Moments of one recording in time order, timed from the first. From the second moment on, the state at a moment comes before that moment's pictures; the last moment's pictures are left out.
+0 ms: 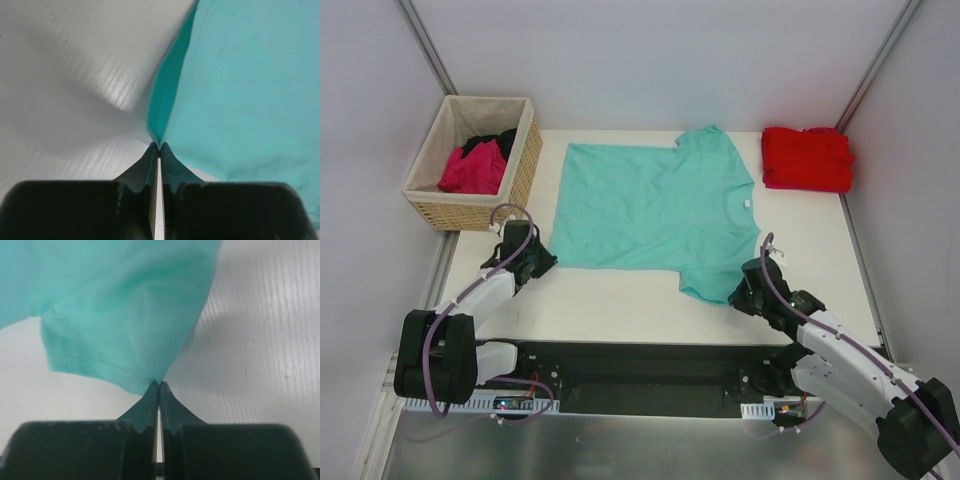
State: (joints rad) left arm -0.09 1.21 0.47 -0.12 0.00 -0.81; right arm 0.57 0.80 0.35 -0.50 0.19 0.89
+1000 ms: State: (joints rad) left arm -0.06 1.43 0.85 -0.21 0.00 -0.77; right arm 0.26 1.13 0.86 -0.51 0.22 0.64
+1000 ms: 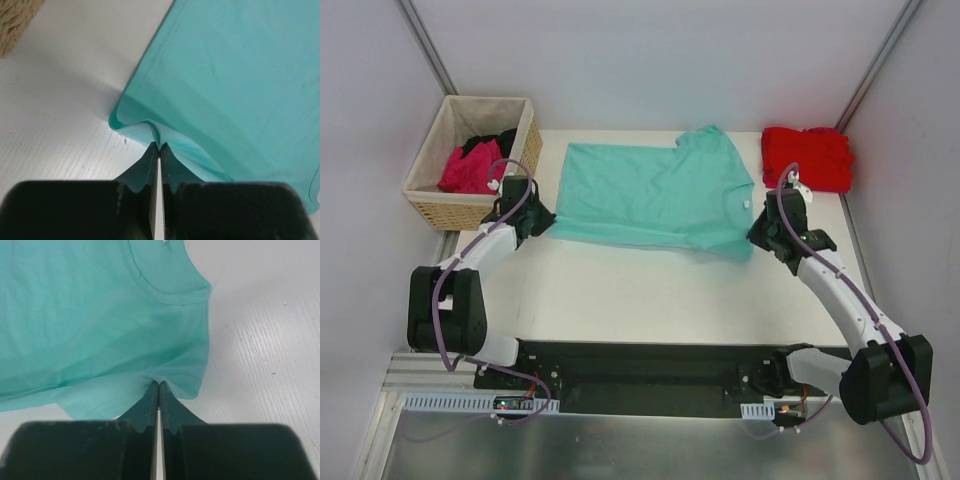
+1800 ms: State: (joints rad) left arm -0.04 1.84 1.23 -0.21 -0.01 -0.70; right arm 0.19 1.65 1.24 -0.44 0.12 0.62
